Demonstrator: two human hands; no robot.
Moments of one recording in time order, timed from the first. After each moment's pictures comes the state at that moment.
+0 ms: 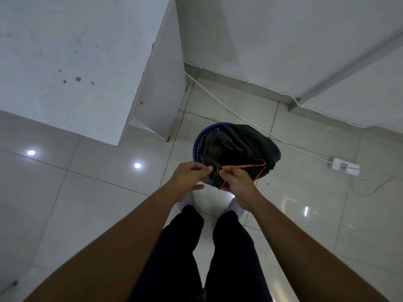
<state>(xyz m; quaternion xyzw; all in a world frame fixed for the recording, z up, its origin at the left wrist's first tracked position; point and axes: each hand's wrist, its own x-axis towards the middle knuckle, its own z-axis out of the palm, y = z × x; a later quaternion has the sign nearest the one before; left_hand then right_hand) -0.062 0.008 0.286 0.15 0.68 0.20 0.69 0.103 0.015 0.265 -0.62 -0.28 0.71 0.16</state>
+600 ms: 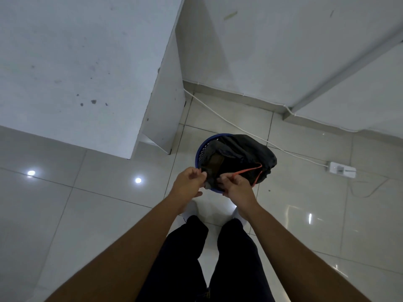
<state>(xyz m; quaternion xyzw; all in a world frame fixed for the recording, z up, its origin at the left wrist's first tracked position) -0.076 -0.003 0.315 0.19 0.70 0.23 0.65 0.085 0.001 0.287 -0.69 -0.29 0.63 0.20</state>
